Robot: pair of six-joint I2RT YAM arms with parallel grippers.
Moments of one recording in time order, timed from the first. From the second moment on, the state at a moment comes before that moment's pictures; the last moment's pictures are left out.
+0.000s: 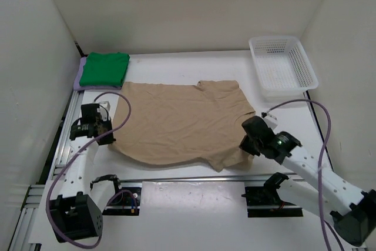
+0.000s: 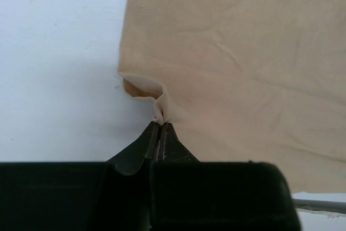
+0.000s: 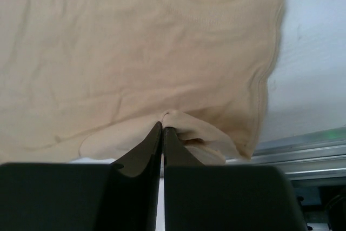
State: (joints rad) left arm 0.13 0.92 0.70 -0.81 0.02 0.00; right arm 0.75 0.78 0.64 -0.89 0.29 1.11
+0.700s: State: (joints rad) left arm 0.18 1.60 1.11 -0.70 0.06 0.00; right arm 0.37 1.46 0.97 -0.63 0.13 0.65
